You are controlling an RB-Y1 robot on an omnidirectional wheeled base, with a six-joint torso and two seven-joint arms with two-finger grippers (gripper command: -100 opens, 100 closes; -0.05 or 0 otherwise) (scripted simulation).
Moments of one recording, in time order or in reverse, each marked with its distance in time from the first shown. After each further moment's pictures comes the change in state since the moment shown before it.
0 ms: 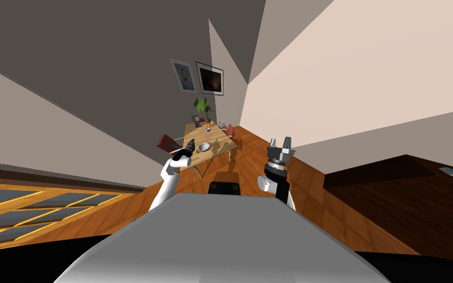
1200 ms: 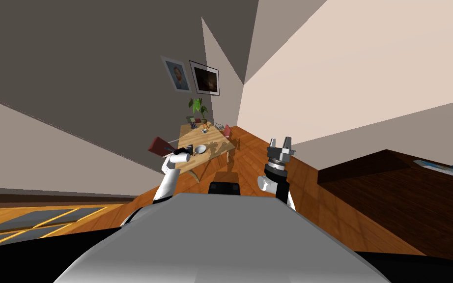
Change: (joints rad) left arm -0.122 0.024 0.086 0.171 0.010 0.334 -0.005; right arm 0.000 0.000 0.000 0.000 0.000 0.000 0.000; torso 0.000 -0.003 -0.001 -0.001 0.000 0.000
